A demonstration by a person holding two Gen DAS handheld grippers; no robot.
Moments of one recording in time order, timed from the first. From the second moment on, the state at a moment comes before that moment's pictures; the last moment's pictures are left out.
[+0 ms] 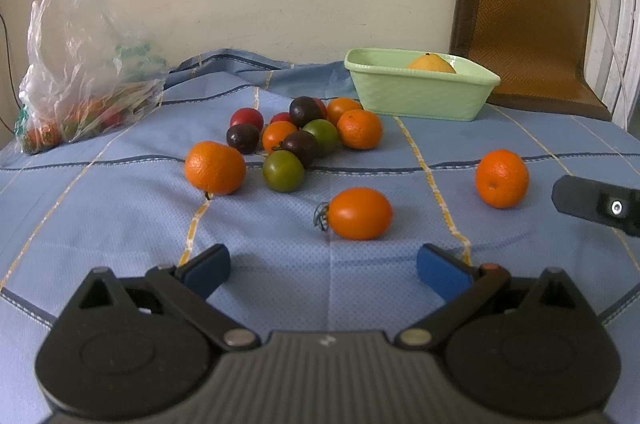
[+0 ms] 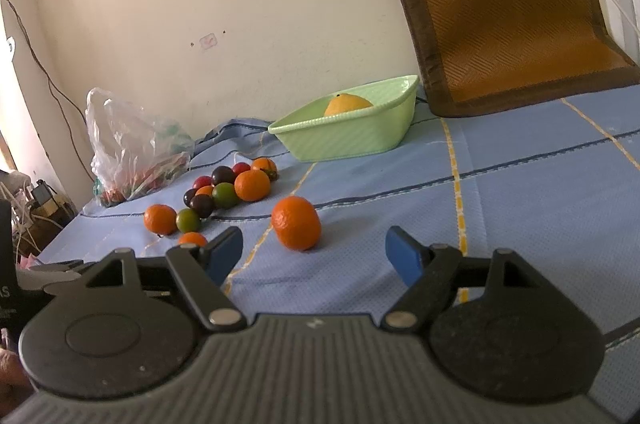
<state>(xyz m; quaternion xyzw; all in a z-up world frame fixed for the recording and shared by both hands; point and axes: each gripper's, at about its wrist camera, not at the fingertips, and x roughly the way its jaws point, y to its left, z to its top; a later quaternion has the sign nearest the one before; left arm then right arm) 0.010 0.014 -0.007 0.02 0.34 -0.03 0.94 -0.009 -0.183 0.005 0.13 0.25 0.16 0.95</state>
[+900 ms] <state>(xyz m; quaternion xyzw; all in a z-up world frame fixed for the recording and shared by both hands) -0.025 0.005 0.005 0.07 0.24 0.02 0.97 -0.011 -0.180 0.005 0.12 0.24 0.15 0.95</state>
